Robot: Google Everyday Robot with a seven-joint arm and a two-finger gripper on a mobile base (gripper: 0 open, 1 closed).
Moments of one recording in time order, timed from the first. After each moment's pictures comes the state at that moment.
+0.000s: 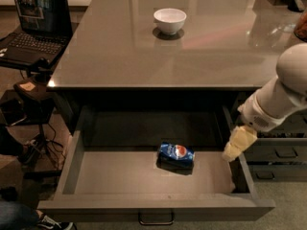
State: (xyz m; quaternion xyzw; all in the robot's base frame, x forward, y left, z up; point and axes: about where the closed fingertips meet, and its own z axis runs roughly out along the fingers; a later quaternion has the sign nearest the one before) arm 0.483 -0.245 0.754 -0.49 0.86 0.07 0.15
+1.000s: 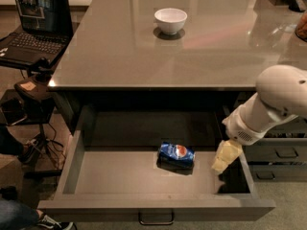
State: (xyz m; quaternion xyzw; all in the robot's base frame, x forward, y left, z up) arm 0.471 -0.213 0.707 -0.52 0.84 0.10 0.13
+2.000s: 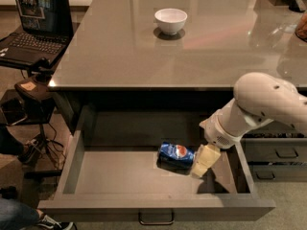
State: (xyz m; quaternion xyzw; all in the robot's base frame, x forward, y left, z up) arm 0.469 -0.145 0.692 -0.57 0.80 0.14 0.15
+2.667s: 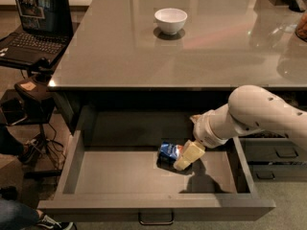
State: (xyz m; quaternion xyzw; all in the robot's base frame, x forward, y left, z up) arm 0.503 -0.108 0.686 -0.53 0.79 0.15 0.26
